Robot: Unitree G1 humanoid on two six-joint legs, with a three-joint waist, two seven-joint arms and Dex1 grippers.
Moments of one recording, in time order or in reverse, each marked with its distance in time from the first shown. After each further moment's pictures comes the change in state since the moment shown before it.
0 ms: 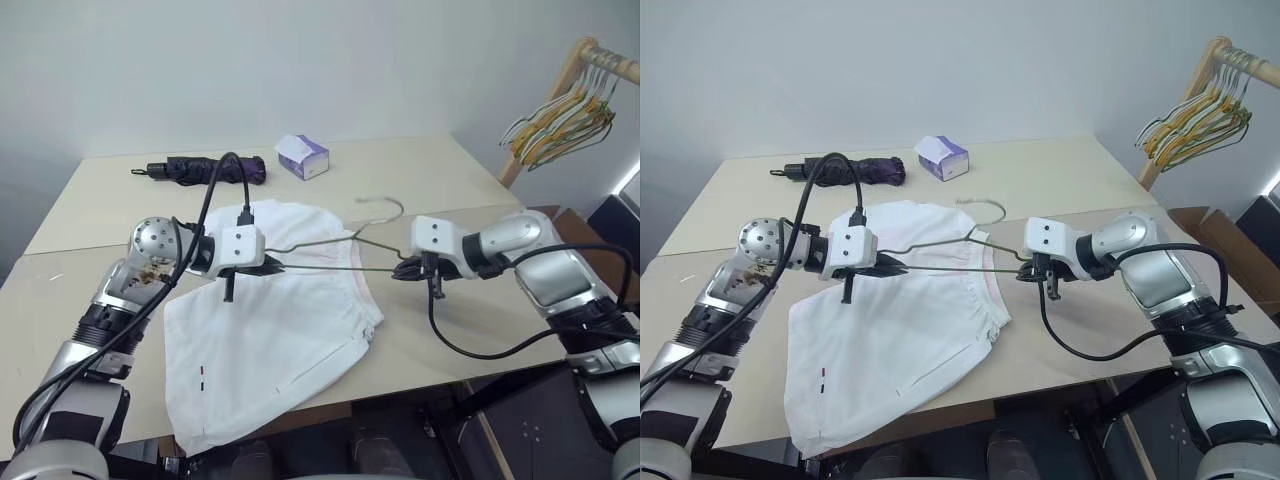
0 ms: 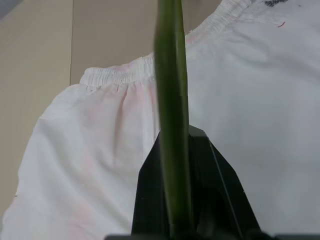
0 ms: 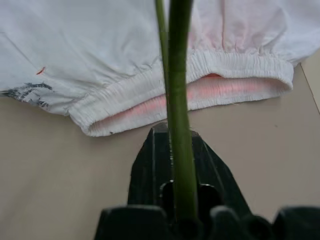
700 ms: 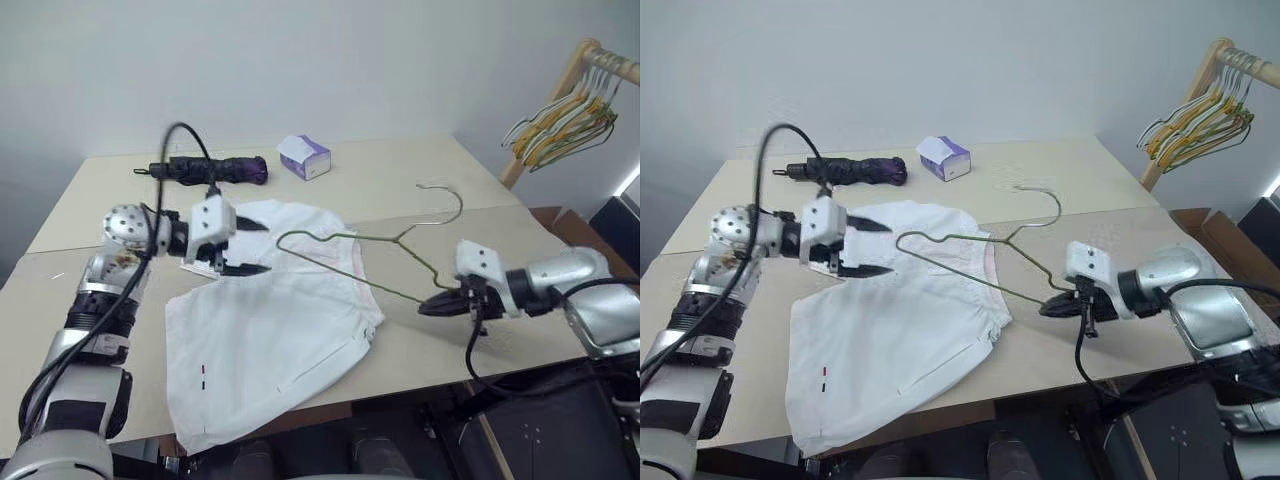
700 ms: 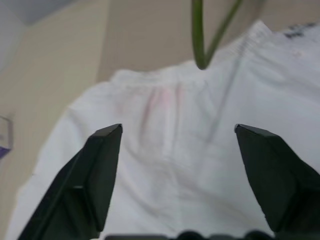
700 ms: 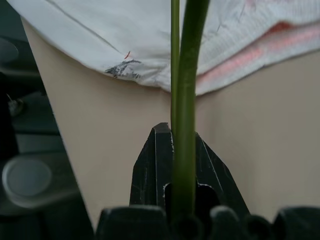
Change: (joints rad) left arm -0.083 -0.039 0.173 0.202 -0.159 0.012 -0.055; right arm 0.355 -0.128 -0.259 -0.191 0.265 0.293 0.081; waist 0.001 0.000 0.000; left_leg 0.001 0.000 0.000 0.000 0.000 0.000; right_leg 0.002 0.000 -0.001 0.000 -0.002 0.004
